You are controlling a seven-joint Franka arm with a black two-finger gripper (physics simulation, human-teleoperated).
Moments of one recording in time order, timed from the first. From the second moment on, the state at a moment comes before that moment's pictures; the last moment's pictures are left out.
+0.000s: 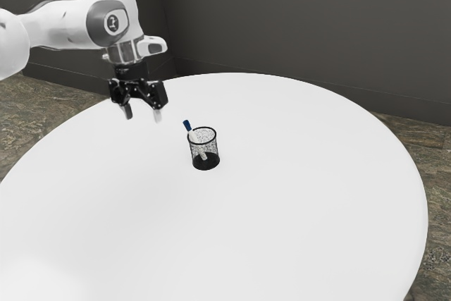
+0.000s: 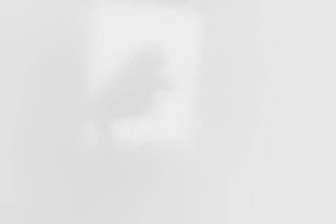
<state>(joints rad) -0.08 0.28 0.19 -1.56 -0.16 1.73 0.08</state>
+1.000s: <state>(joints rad) 0.40 0.86 -0.40 -1.00 -0.08 1.85 0.12</state>
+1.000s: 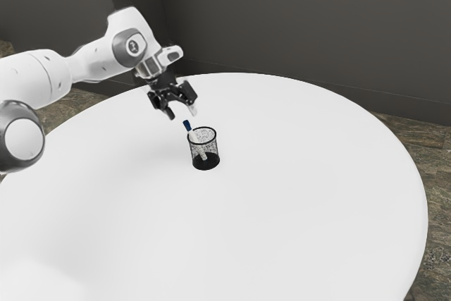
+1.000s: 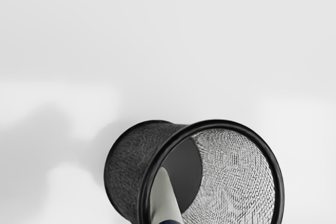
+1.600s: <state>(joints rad) 0.38 0.87 -0.40 -1.04 -0.09 1.87 0.13</state>
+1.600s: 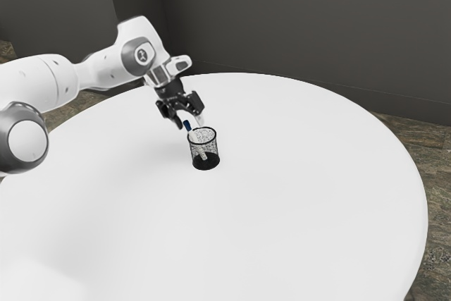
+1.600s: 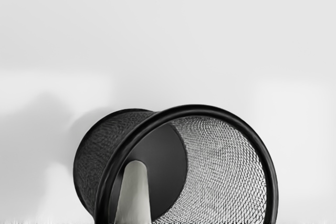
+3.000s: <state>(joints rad) 0.41 0.59 -0.28 -1.45 0.15 2.43 0.18</state>
